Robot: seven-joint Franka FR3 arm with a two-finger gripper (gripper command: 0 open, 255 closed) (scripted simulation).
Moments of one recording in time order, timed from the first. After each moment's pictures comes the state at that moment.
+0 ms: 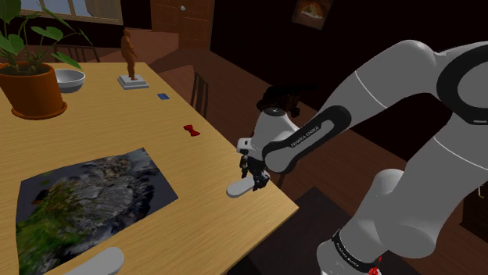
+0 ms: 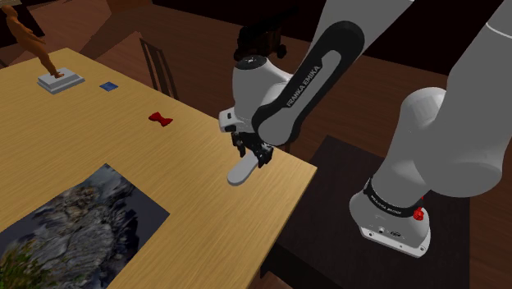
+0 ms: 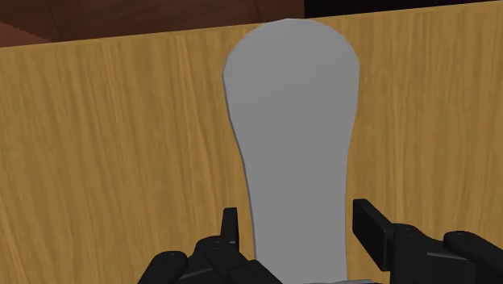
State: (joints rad) arm 0.37 -0.03 -0.13 -2.72 -0.05 2.70 -1.27
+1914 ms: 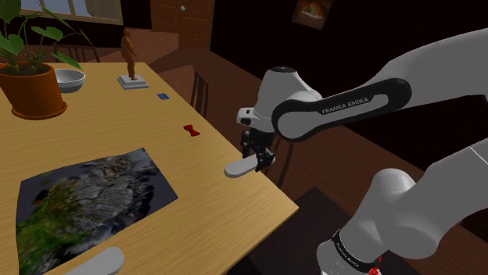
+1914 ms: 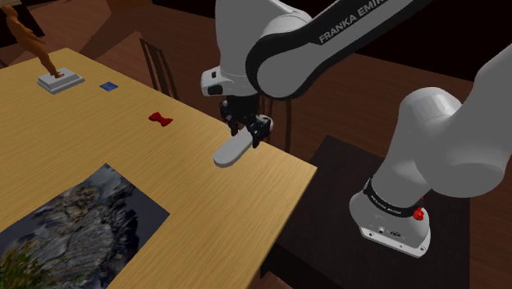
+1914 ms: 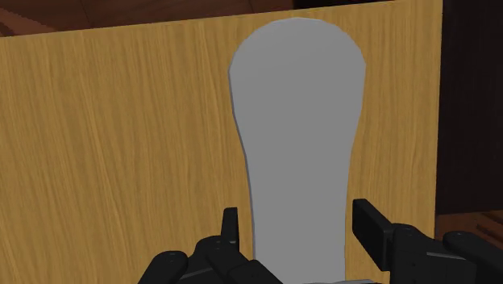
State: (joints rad) arm 0.40 -0.35 -0.06 -2.60 -0.05 2.27 -1.17
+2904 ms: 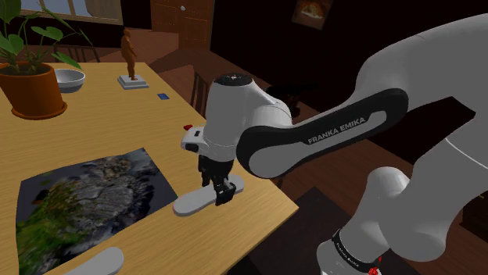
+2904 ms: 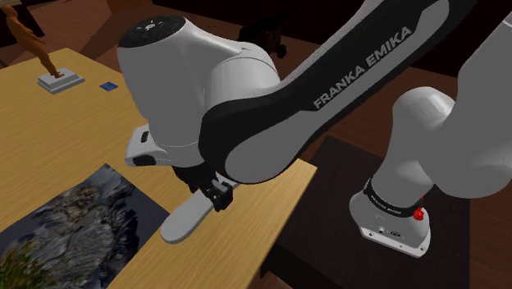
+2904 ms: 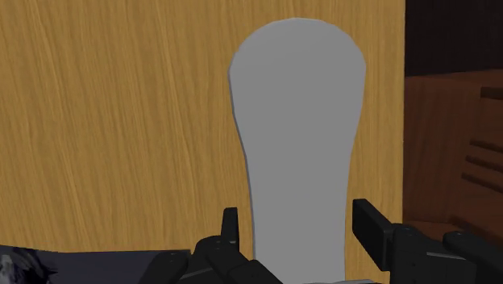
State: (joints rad) arm 0.56 -0.14 0.19 -2.39 0.01 2.25 -0.80
